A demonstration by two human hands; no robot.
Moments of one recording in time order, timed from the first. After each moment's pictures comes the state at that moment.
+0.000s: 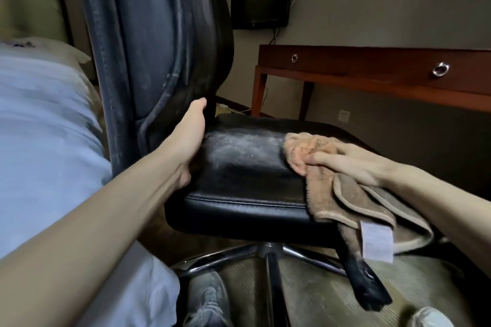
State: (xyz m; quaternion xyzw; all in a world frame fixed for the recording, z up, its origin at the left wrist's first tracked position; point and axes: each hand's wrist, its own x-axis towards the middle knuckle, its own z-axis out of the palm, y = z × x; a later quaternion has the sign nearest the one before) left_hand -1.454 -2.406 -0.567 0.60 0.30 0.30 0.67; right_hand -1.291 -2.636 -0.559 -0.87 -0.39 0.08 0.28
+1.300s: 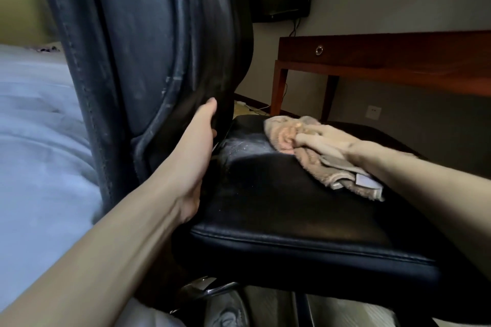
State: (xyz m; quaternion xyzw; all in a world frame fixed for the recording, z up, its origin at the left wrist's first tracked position) left_hand -1.458 -2.404 -0.561 0.57 0.29 0.27 0.72; right_hand -1.218 -2.512 -0.561 -0.89 -0.42 0.08 0.18
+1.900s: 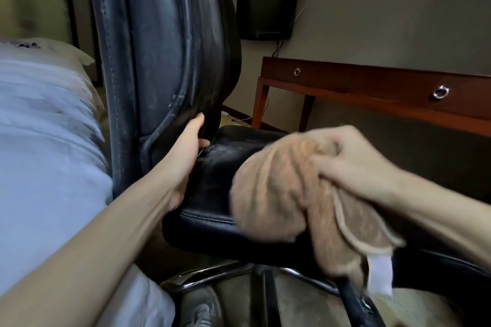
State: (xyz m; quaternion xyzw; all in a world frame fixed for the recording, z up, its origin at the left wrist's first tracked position) left_hand -1.474 -2.409 -0.559 0.54 0.29 0.27 0.74; right_hand -1.341 -2.621 -0.520 -0.75 -0.53 0.00 0.40
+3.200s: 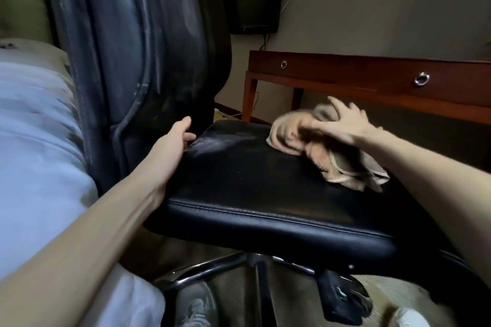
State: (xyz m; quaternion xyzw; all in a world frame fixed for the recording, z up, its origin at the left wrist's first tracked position) left_hand -1.450 -2.382 -0.581 0.62 0.30 0.31 0.66; right_hand -1.203 -2.614 -0.516 -0.94 -0.23 -0.06 0.24
